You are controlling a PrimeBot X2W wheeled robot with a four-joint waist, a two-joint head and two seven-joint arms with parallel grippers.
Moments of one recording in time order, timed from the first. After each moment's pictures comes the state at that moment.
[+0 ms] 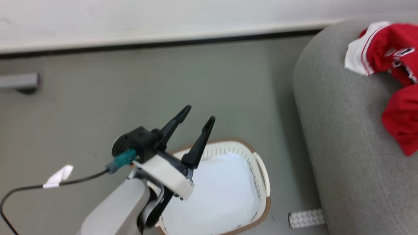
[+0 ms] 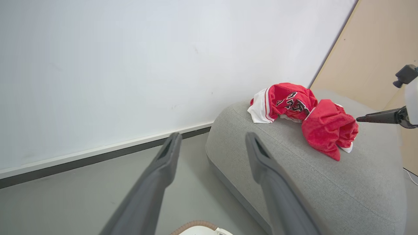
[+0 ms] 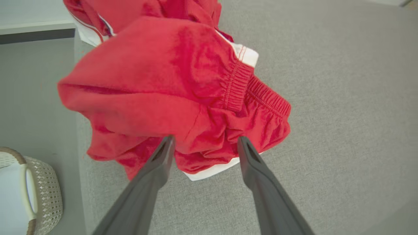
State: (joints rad) left arm -0.60 0.31 -0.72 0.23 -0.59 -0.02 -0.26; right arm -0.67 -0.69 0.21 0.72 0.66 0.13 0.43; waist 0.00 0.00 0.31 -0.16
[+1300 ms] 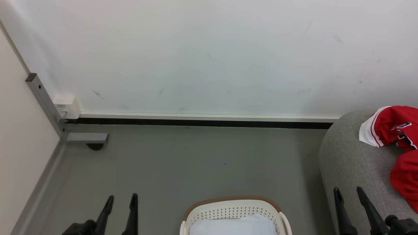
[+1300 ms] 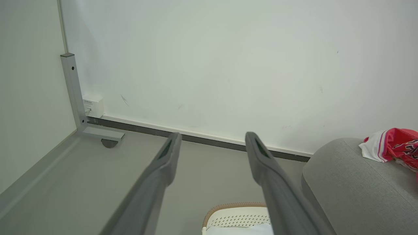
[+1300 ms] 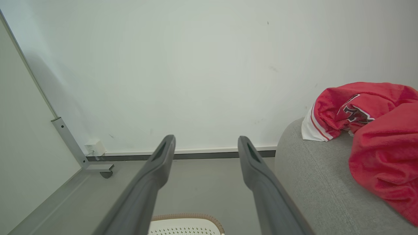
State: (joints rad) left arm 0.00 0.07 -0.05 0.25 -0.27 -0.10 -0.26; right arm -0.02 -0.12 0.10 0.27 0.41 0.13 -0.26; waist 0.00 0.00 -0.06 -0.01
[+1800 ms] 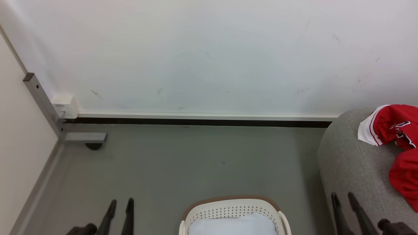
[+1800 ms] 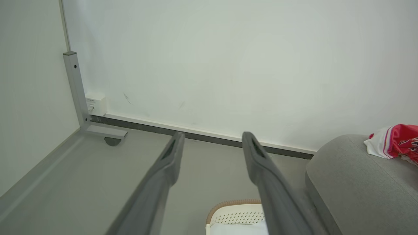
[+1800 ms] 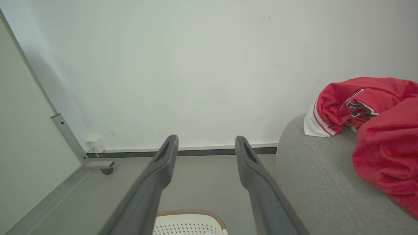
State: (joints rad) left arm 0.00 0.05 -0.01 0.27 -0.23 -0.12 -0.26; right arm -0.02 -0.10 0.10 0.29 0.38 0.13 -0.26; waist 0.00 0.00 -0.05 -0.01
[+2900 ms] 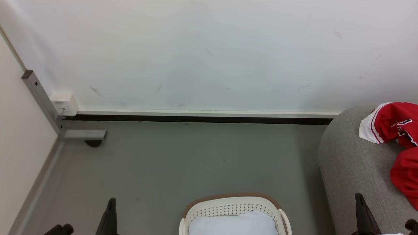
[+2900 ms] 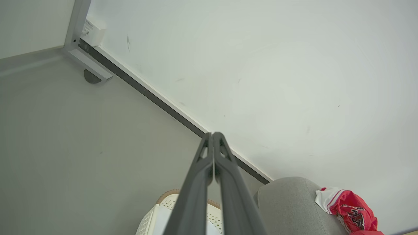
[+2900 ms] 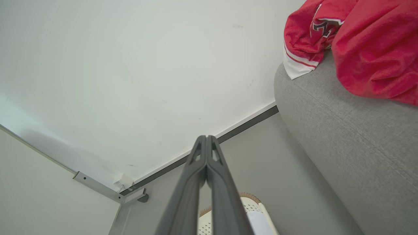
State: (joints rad) left arm -0.02 0.04 0.03 0.28 -0.72 -0.12 -0.12; right arm -0.02 -0.08 0.03 0.29 0.82 0.13 -0.12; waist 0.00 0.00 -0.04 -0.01
